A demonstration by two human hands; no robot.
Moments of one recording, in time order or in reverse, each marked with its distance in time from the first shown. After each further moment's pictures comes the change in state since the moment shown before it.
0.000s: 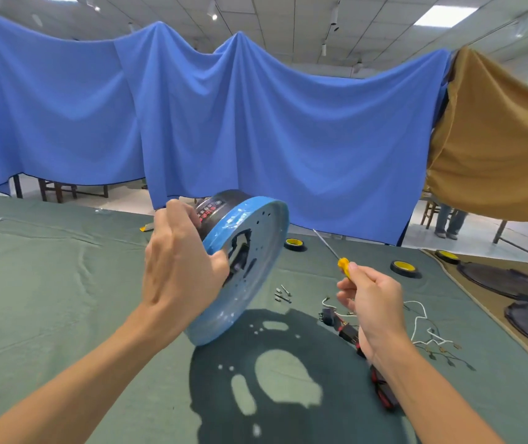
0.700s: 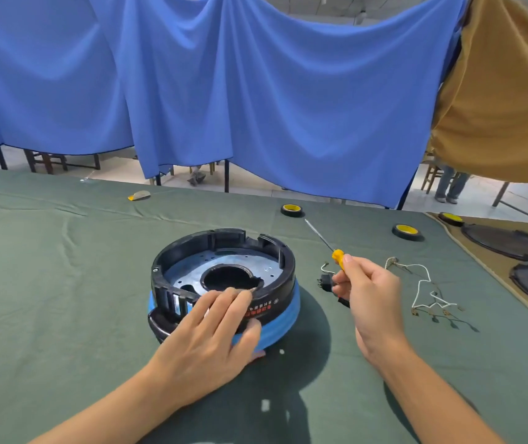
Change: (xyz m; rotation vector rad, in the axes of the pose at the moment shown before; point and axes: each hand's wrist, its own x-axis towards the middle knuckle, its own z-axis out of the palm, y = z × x) left_hand -0.109 -0.070 0.040 0.343 -0.123 1.102; right_hand -0.018 0.037 -0.009 -0.069 -0.010 -0.012
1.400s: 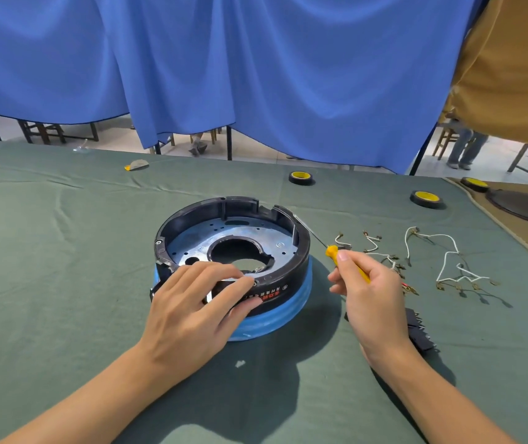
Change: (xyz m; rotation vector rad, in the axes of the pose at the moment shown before) left_hand -0.009 -0.015 0.007 -0.395 0.157 -0.353; right_hand -0.023 0.029 0.009 -0.192 -0.087 -0.078
